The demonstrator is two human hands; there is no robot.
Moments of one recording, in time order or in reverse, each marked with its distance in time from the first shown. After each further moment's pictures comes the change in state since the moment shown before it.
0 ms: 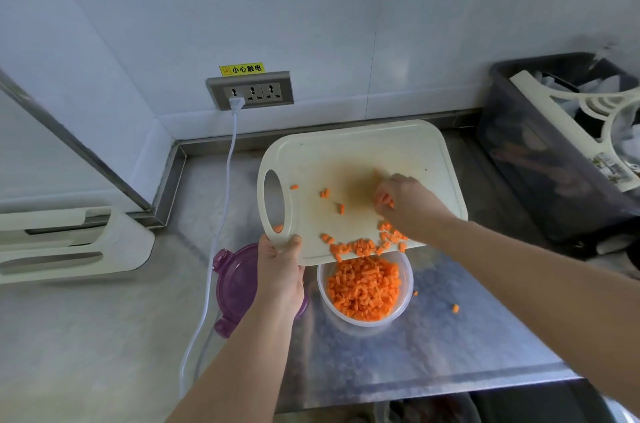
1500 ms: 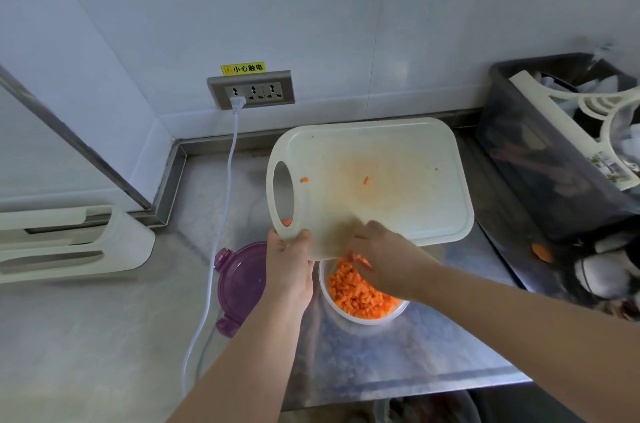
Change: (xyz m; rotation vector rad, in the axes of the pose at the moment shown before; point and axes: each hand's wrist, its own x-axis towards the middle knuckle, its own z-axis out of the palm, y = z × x) left_hand -0.013 0.009 0.017 -0.029 -0.047 0.015; right_hand -0.049 -0.030 0.035 -0.080 -0.147 -0.384
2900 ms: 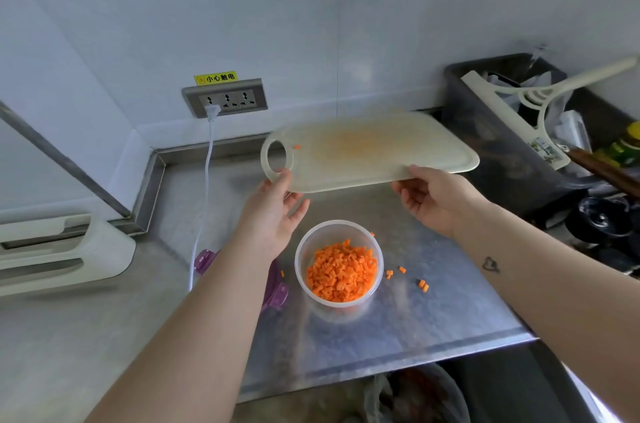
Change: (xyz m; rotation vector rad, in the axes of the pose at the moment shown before) left_hand -0.007 0.054 0.047 0.023 -0.152 -0.153; right_hand -0.032 0.037 -0.078 1.798 0.650 0.870
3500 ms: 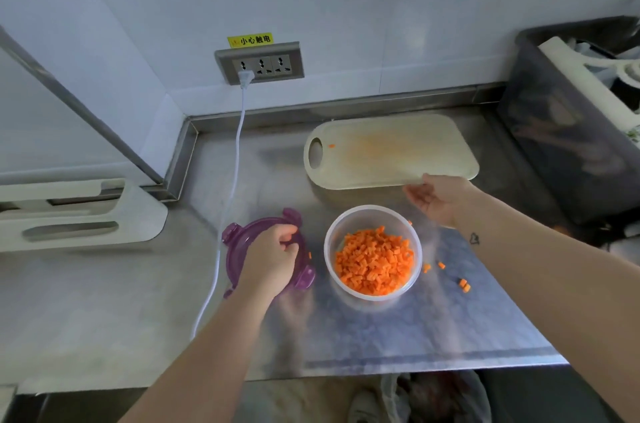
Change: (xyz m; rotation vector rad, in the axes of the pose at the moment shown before) left_hand 0.003 -0.045 -0.111 1.240 0.099 0.042; right_hand 0.098 0.052 0.006 -0.004 0.099 0.173
